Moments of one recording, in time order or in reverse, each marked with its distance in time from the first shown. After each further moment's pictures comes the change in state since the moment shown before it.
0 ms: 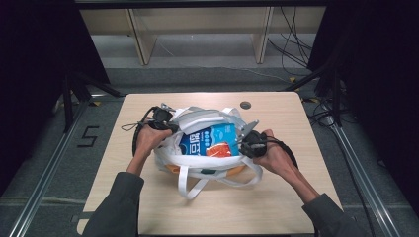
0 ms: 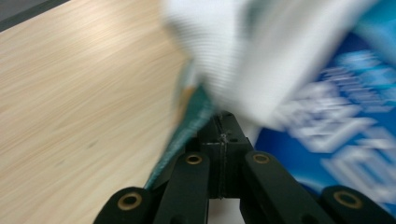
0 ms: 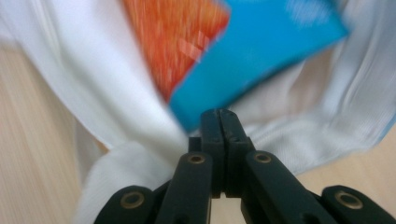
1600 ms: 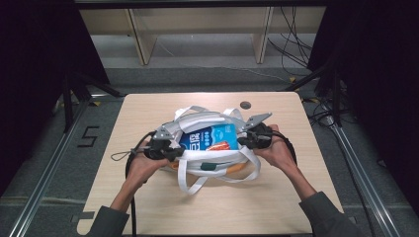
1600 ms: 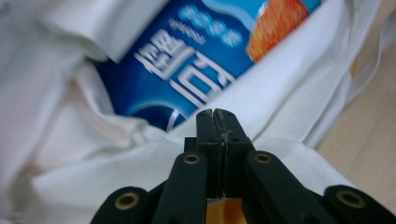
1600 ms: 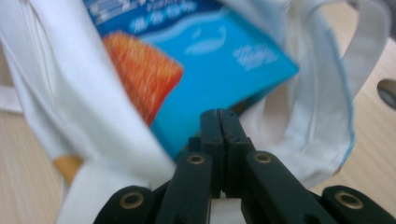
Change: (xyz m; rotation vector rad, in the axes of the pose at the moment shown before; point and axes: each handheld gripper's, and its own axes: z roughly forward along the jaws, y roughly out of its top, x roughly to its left) left arm -0.069 -0.061 -0.046 -0.080 -0.200 0.161; right arm -0.024 -0.001 0.001 -0.229 0.000 0.131
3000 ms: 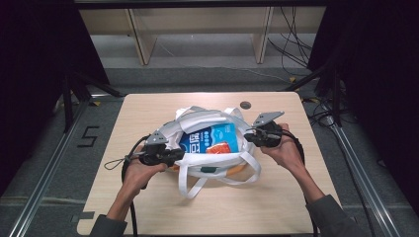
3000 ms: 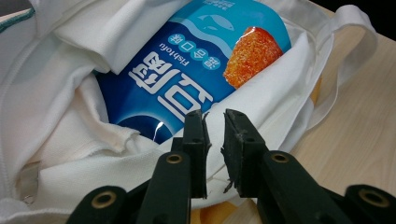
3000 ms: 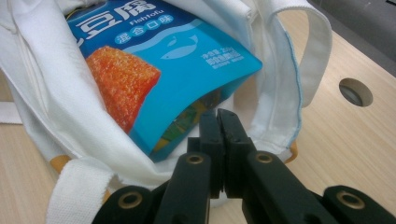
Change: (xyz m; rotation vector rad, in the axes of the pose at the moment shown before) left arm -0.008 -0.003 -0.024 -0.136 -0.016 -0.051; right arm -0.006 -0.005 -0.026 -0.045 -0.041 0.055
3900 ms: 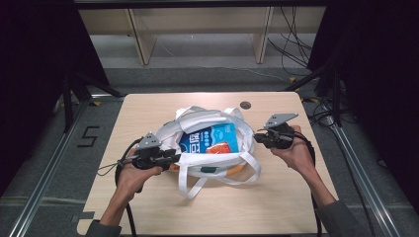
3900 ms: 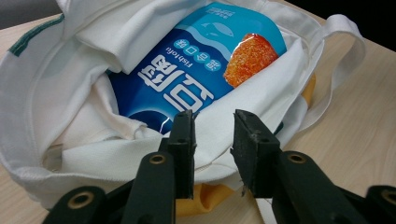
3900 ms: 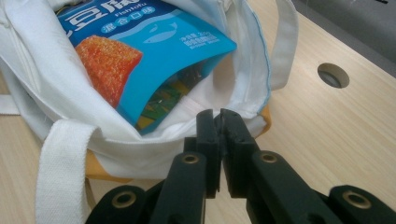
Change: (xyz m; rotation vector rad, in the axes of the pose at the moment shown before) left arm -0.004 -0.008 -0.017 -0.061 0.015 -0.040; right arm -0.011 -0.020 -0.020 -0.038 -0.038 0.040
